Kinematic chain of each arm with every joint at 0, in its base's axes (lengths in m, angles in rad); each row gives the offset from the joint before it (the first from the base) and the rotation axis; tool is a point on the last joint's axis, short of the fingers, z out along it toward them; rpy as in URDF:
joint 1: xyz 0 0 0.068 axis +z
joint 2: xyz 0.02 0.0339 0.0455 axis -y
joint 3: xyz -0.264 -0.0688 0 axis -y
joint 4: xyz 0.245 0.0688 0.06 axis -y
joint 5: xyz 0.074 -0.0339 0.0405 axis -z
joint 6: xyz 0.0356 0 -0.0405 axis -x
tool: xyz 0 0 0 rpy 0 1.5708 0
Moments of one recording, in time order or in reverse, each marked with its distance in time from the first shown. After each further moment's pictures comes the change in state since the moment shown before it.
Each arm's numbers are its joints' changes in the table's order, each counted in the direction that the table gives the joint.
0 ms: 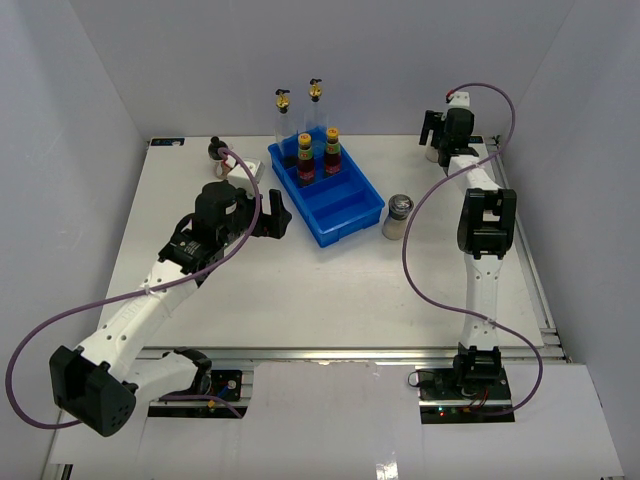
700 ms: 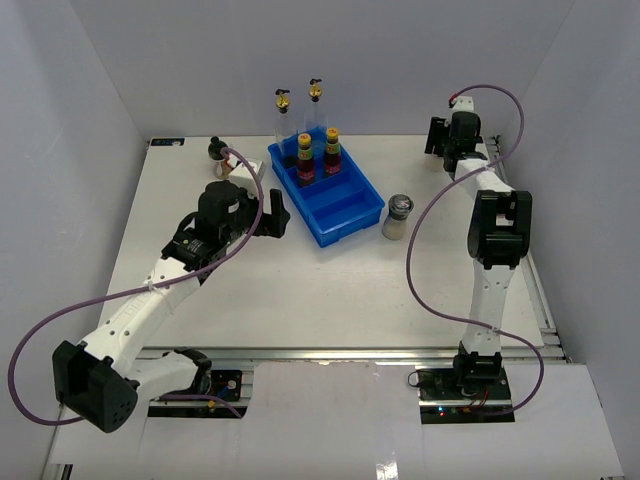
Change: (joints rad) left arm 0.000 -0.023 0.000 0.001 -0.042 -0.012; right arm 0.004 0.265 -0.315 -0.007 -0.036 0.005
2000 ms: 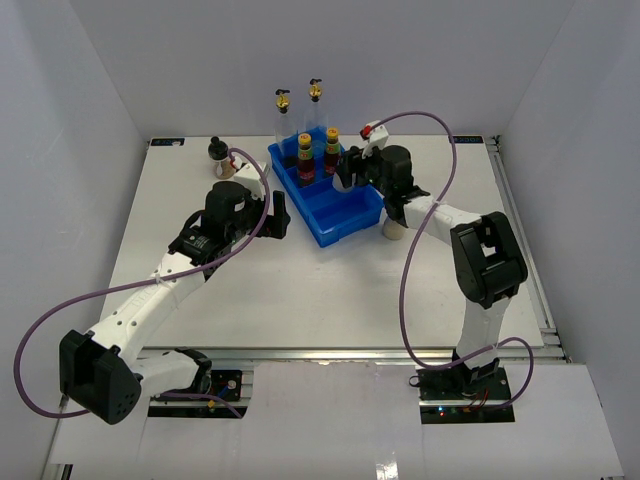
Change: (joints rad) left arm 0.000 -0.046 -0.006 0.000 -0.023 -0.008; right arm 0.430 0.348 -0.533 0.391 -0.204 -0.037
